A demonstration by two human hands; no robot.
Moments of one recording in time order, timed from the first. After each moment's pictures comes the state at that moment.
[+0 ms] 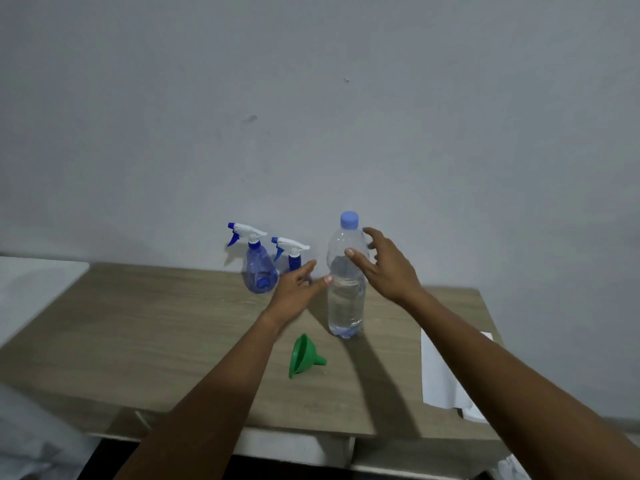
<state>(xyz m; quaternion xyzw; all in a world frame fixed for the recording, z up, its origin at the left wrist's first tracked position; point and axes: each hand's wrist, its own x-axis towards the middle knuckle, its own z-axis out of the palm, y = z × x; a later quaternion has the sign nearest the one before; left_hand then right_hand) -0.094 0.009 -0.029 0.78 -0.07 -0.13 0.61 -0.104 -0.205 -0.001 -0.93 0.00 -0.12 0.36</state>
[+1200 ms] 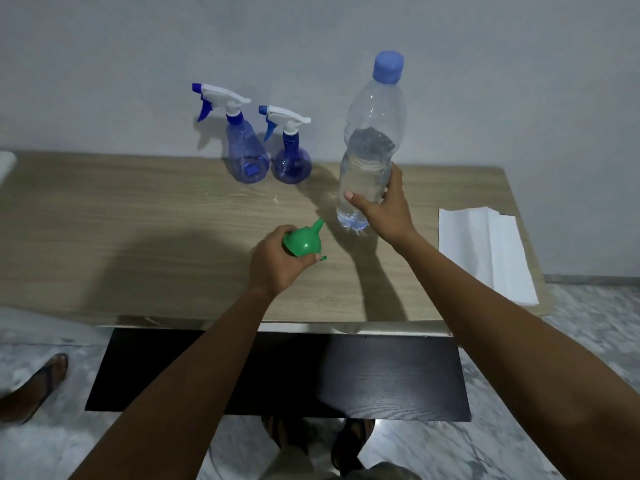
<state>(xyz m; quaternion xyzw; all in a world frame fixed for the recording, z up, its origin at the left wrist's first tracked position) -0.123 0.072 -0.175 0.90 -0.02 -0.05 0.44 -0.114 -0.157 -0.117 -0.80 0.14 -0.09 0.57</state>
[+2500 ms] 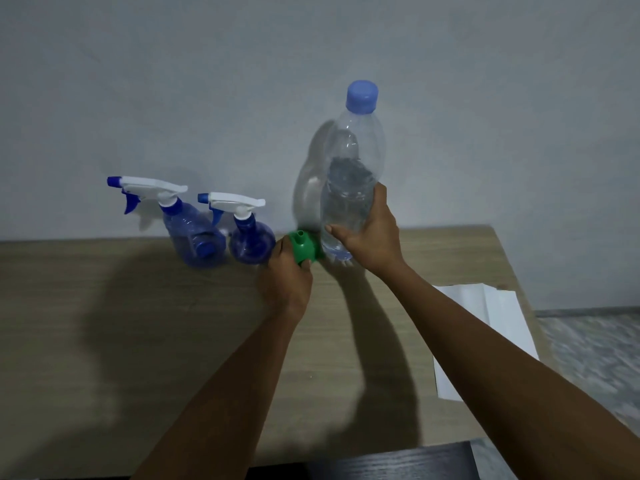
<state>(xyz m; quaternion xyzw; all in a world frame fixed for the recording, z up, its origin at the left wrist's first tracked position) 0.015 -0.066 -0.179 0.96 0.02 0.04 0.27 0.001 -0.218 -0.112 -0.86 0.13 -0.17 0.47</state>
